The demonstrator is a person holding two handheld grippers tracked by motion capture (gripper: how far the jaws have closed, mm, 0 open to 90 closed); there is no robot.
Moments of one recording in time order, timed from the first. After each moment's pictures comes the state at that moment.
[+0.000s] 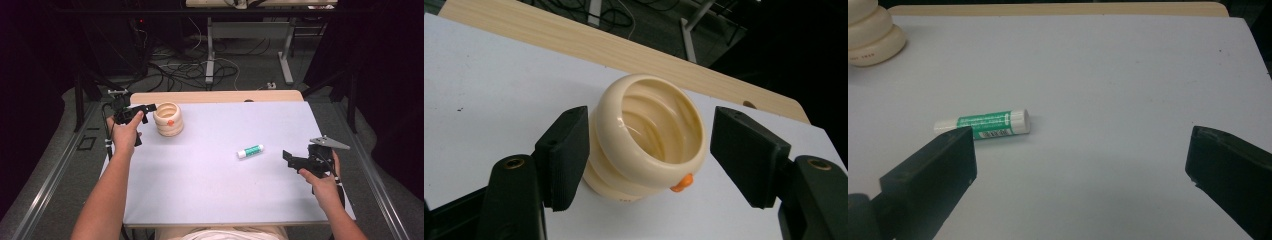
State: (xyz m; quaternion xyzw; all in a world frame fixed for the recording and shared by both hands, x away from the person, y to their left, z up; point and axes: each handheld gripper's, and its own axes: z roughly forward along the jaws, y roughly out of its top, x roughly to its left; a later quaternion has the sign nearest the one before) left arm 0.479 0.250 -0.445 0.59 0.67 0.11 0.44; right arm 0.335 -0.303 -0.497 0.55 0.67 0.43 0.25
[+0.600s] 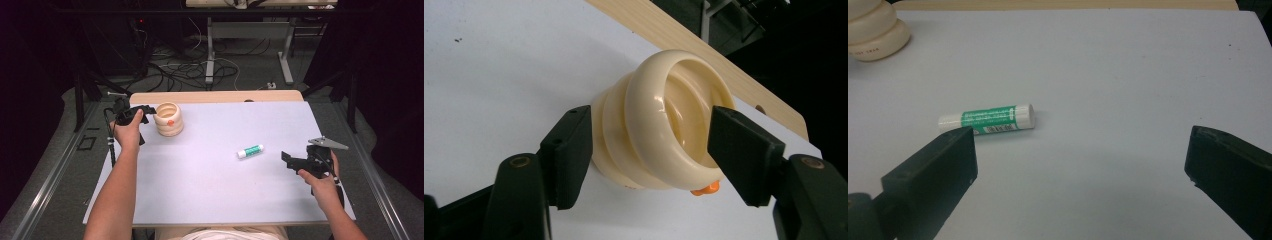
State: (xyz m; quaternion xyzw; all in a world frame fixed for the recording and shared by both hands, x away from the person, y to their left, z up) left arm 0.496 0.260 -0.468 0.54 0.74 0.02 0.41; right arm 0.335 -0.302 -0.500 0.55 0.68 0.43 0.24
